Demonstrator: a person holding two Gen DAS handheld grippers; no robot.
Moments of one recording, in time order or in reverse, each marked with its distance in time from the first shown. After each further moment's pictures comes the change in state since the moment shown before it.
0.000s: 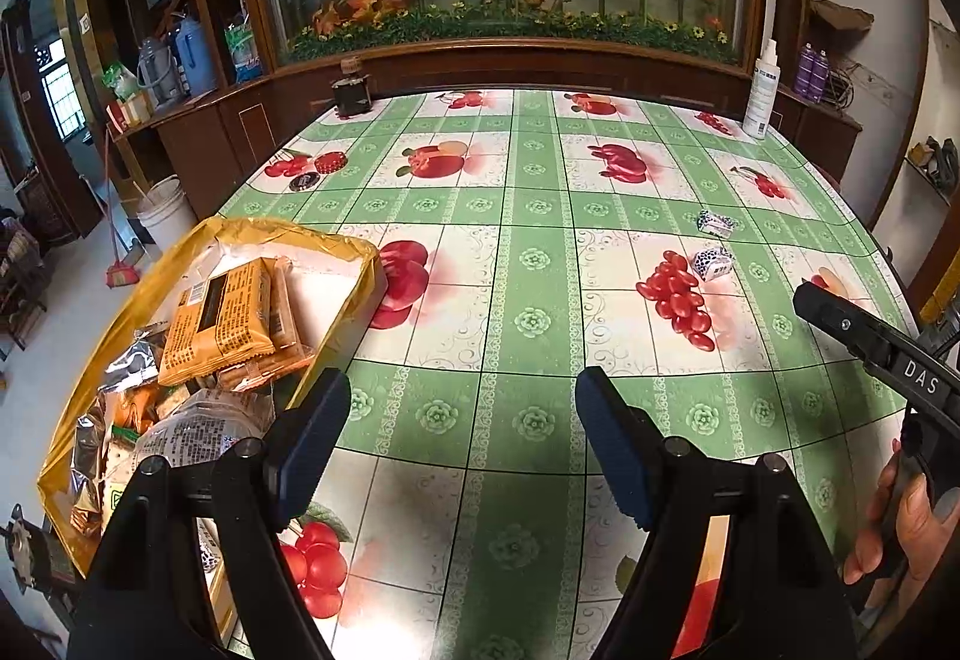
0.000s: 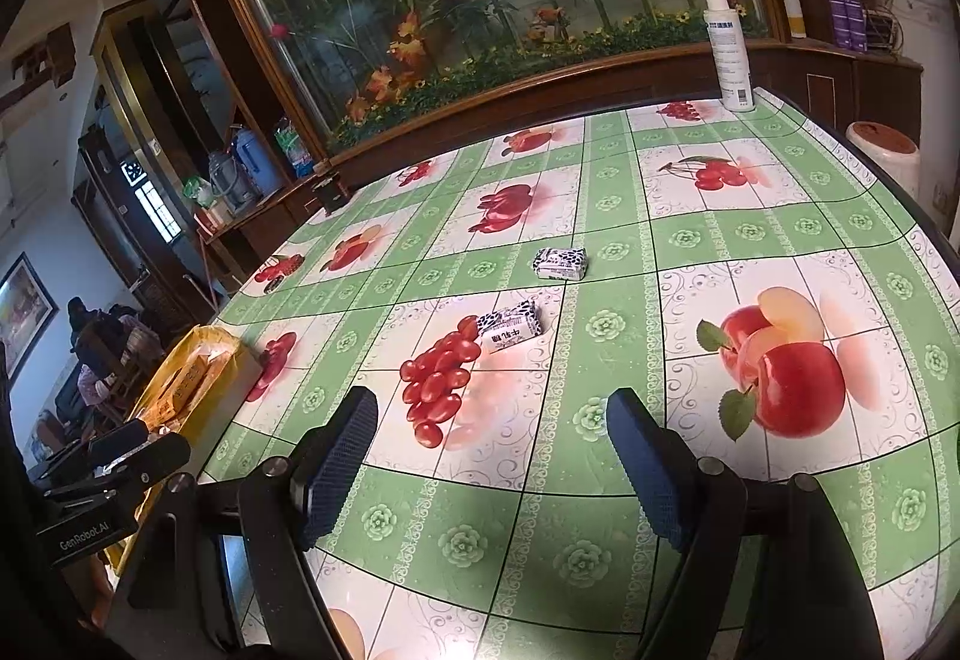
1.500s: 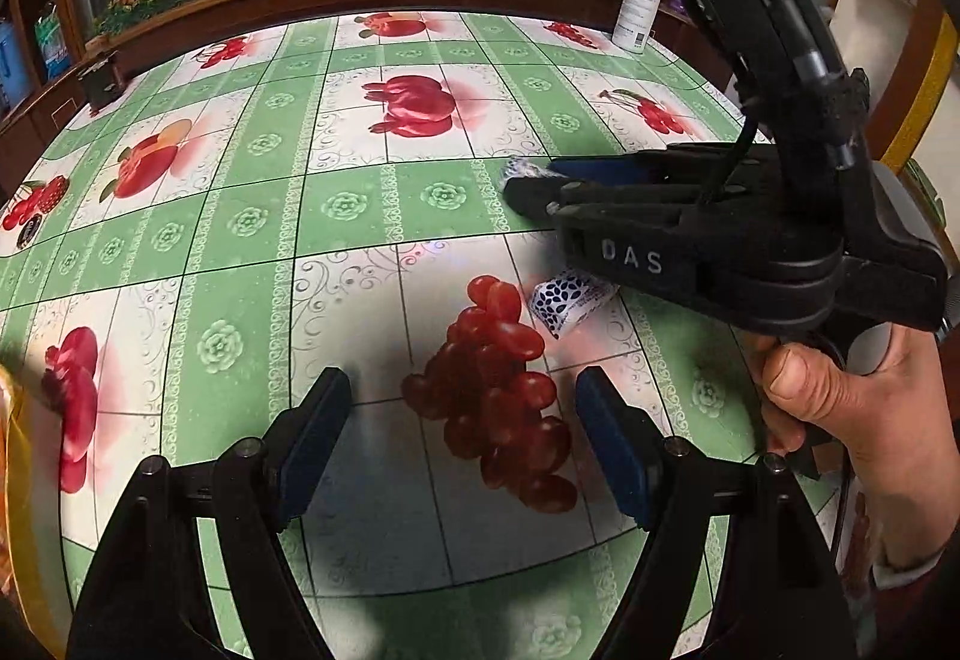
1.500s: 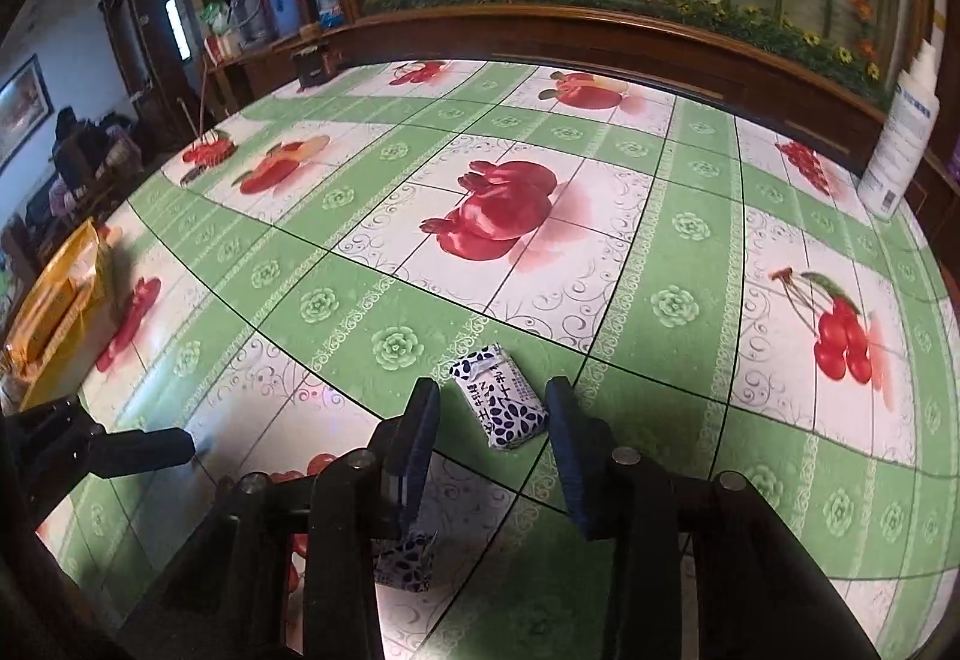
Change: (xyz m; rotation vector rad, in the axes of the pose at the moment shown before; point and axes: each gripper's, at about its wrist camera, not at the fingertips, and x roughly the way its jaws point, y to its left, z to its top) left arm 0.117 -0.107 0.050 0.173 0.180 -0.358; right arm 0.157 -0.003 0.086 -0.385 0.261 -0.065
